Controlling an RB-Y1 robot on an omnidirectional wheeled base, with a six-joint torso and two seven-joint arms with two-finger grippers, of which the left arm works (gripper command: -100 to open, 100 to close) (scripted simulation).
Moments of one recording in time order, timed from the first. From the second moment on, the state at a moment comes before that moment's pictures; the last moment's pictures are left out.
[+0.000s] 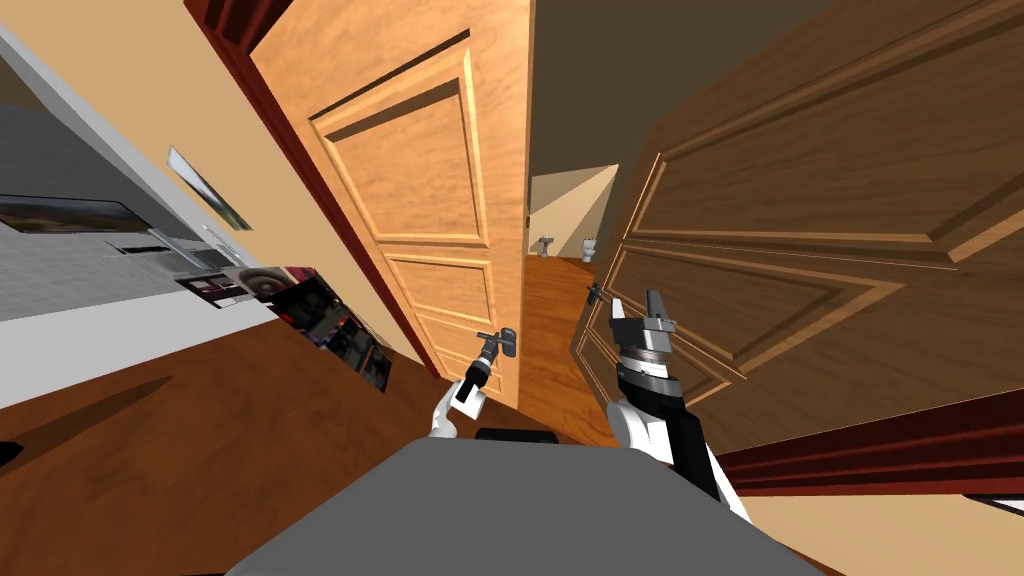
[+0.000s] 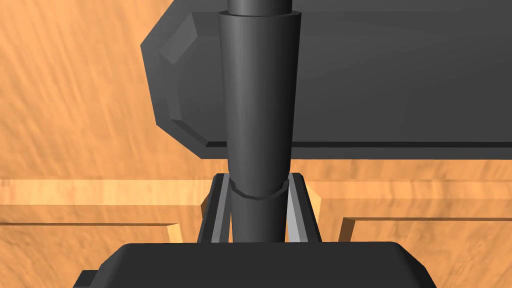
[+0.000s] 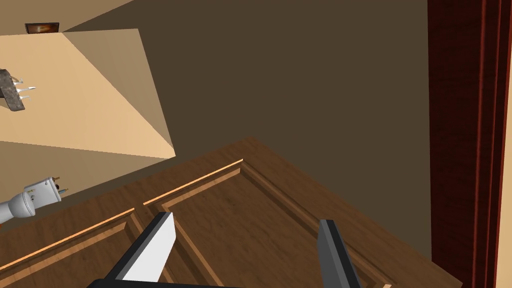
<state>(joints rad) 0.02 0.09 -0.28 -1.33 -0.07 -0.31 0.15</state>
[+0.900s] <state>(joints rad) 0.01 0.09 -0.22 -1.30 -0.06 -0.30 0.14</state>
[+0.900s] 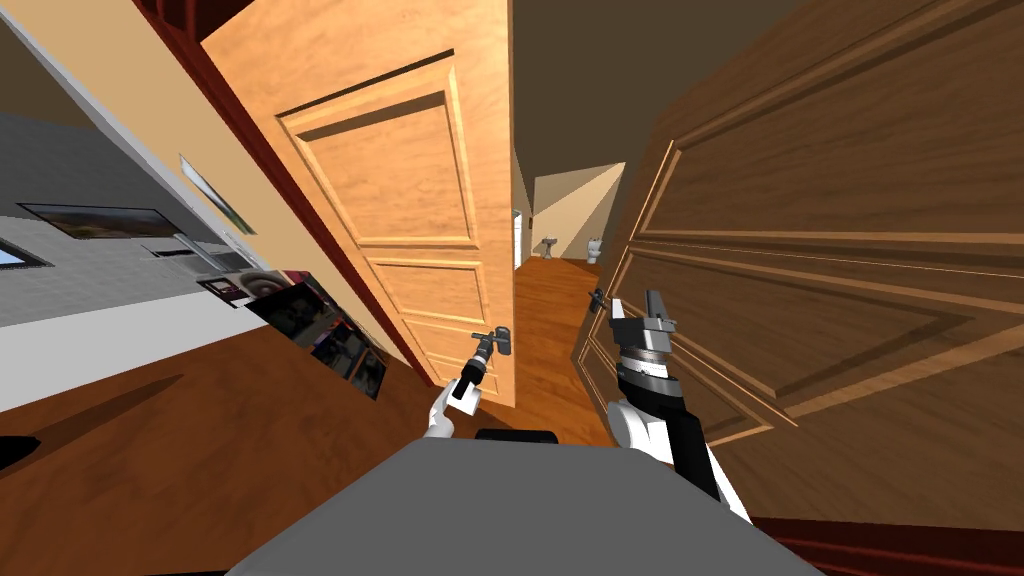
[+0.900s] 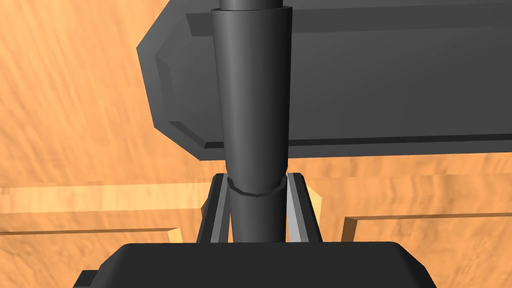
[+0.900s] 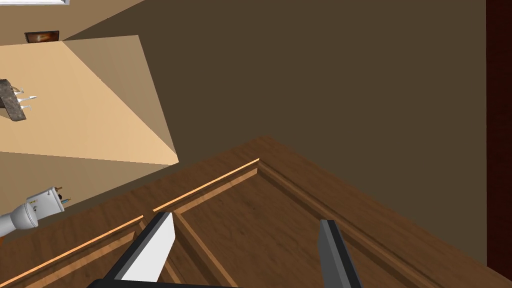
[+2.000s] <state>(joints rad) -0.02 0.08 -0.10 -1.28 -0.05 -0.28 0.10</state>
